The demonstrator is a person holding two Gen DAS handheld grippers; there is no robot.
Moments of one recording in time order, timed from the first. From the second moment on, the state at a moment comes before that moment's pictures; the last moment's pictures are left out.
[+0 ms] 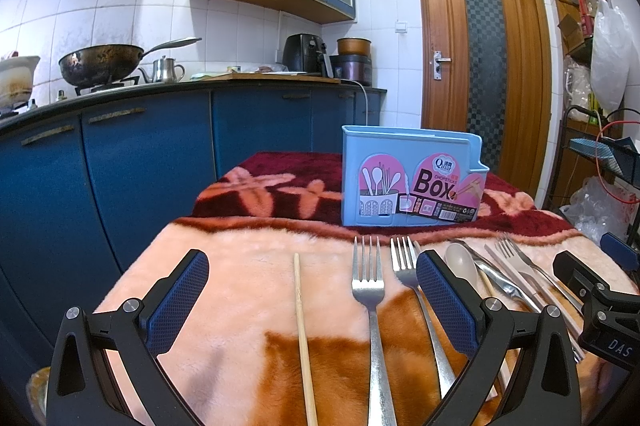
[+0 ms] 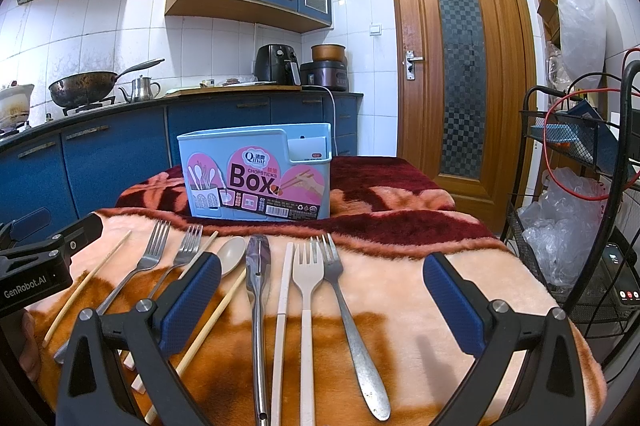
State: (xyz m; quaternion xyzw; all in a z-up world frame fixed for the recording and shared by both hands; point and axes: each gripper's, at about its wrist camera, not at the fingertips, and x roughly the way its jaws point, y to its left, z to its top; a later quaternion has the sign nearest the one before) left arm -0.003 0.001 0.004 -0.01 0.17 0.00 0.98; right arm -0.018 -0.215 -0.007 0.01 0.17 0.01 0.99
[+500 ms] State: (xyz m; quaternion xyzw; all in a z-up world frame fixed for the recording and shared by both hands) left arm 0.018 0.012 0.015 0.01 0.23 -0.03 0.97; right arm -0.002 -0.218 0.004 -0.03 0.26 0.03 0.97
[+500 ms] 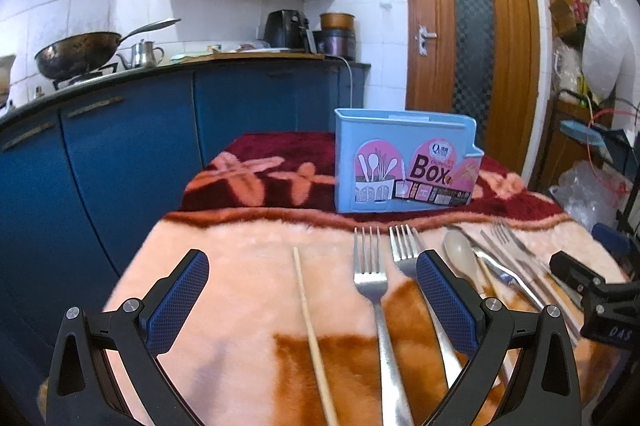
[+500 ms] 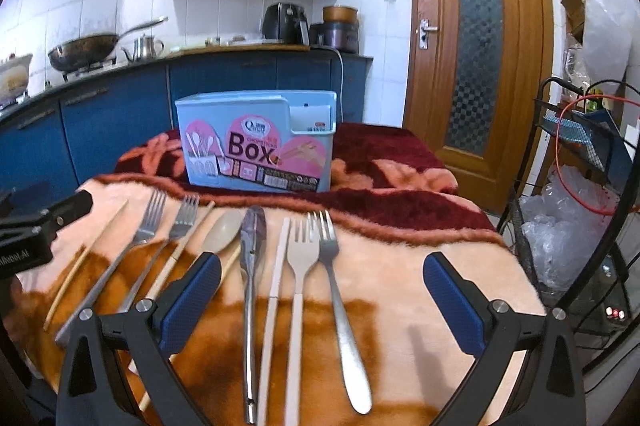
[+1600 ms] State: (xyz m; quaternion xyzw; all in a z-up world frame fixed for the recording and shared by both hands) left arm 0.104 0.003 -0.017 0.06 0.57 -0.12 0.81; right arm 0.100 -0.227 -0.017 -0.09 0.58 0.11 0.80
